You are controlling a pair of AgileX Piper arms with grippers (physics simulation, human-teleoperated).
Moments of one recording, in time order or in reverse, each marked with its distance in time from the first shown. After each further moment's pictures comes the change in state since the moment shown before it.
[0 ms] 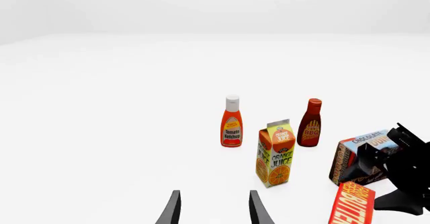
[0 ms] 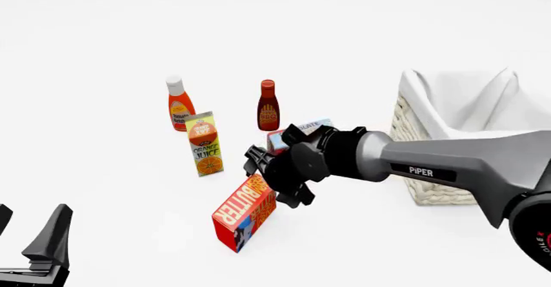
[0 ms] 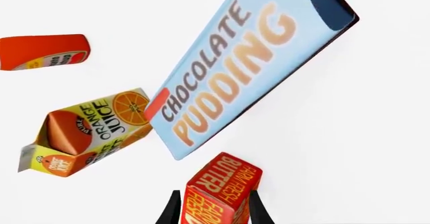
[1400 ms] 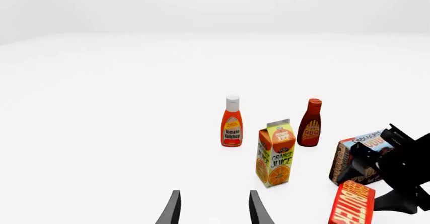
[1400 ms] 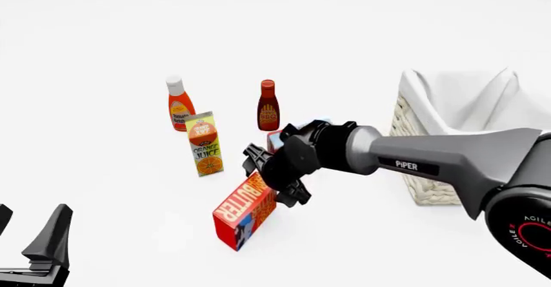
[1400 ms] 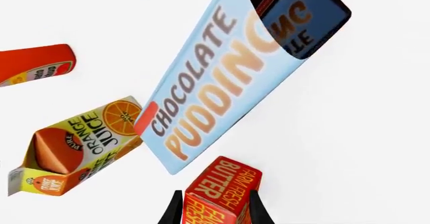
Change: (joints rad) left arm 0.000 0.000 0.000 0.000 0.000; right arm -0.006 0.050 -0.080 0.087 0.037
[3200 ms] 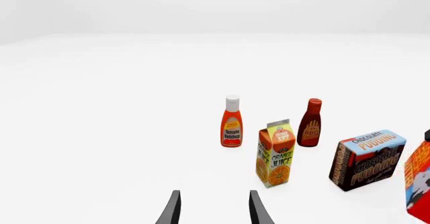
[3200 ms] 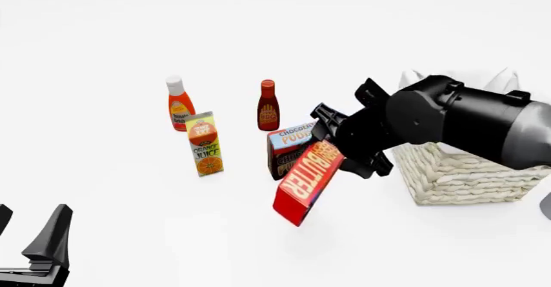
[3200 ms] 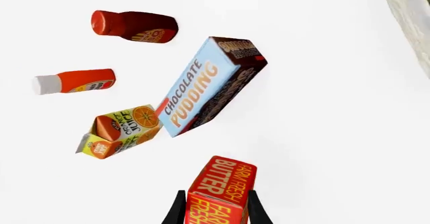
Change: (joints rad) left arm 0.000 0.000 0.000 0.000 0.000; right arm -0.180 -0.456 0.193 0.156 -0.174
